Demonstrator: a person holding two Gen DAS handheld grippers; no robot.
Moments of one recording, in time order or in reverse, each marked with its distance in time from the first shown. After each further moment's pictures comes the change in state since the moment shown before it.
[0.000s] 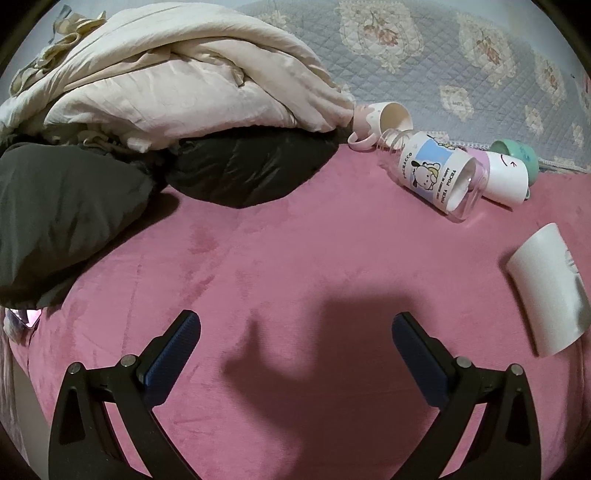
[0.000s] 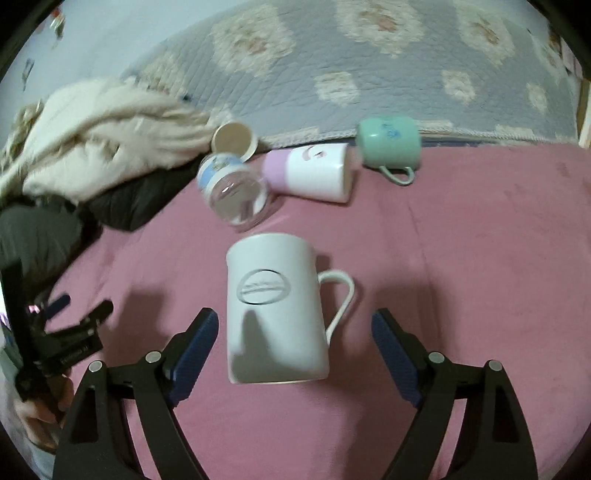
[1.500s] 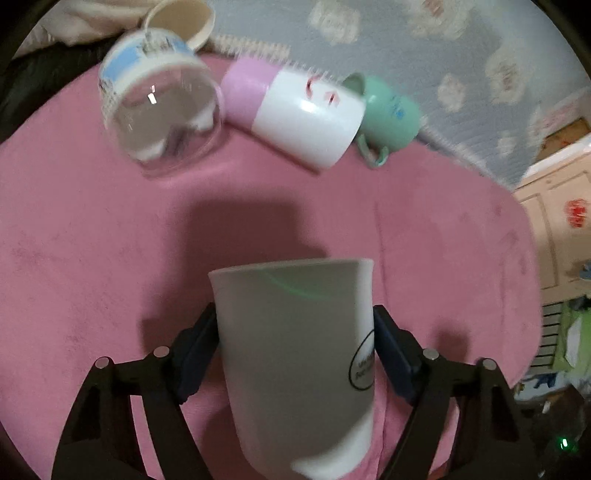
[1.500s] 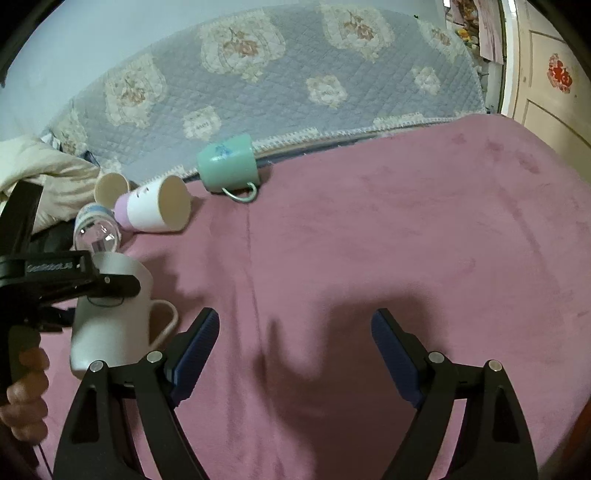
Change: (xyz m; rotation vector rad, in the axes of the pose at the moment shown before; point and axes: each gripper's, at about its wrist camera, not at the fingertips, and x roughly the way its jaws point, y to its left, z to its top) left arm 0.038 -0.197 0.060 -0.160 0.345 -0.585; right arm -0.005 -0.120 -0.029 0.103 -0.214 -0.245
